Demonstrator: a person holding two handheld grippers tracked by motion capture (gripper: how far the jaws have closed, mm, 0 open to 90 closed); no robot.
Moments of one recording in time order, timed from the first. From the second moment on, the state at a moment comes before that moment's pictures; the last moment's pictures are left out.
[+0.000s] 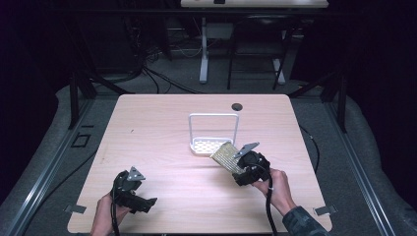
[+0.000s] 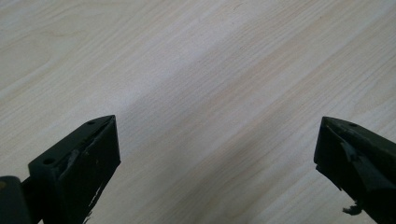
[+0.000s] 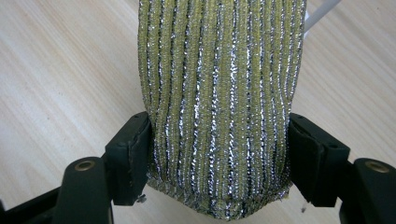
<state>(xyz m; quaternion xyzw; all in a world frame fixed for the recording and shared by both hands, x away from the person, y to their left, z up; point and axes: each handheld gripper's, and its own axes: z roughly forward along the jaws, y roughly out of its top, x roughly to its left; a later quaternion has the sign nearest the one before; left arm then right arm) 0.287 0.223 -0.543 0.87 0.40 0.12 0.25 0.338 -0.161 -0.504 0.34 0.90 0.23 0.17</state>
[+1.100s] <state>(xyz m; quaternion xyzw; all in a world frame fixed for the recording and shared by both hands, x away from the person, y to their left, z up) 0.286 0.221 -0.543 0.87 0.40 0.12 0.25 0.385 -0.111 -0.517 0.36 0.88 0.23 0.20</state>
